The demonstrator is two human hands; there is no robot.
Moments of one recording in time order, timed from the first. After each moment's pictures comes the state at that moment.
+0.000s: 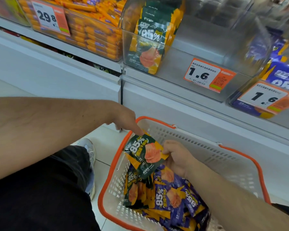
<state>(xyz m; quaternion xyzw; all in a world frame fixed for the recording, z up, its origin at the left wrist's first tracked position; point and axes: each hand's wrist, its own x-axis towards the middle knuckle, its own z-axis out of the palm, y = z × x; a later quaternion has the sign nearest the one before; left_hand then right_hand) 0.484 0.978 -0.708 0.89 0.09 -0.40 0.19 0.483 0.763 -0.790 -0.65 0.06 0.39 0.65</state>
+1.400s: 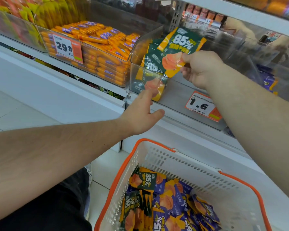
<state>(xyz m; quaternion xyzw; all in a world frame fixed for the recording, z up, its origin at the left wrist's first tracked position) 0.496 0.967 -0.676 0.87 0.05 0.14 0.47 0.632 0.867 -0.557 -0.77 -0.03 0.11 0.62</state>
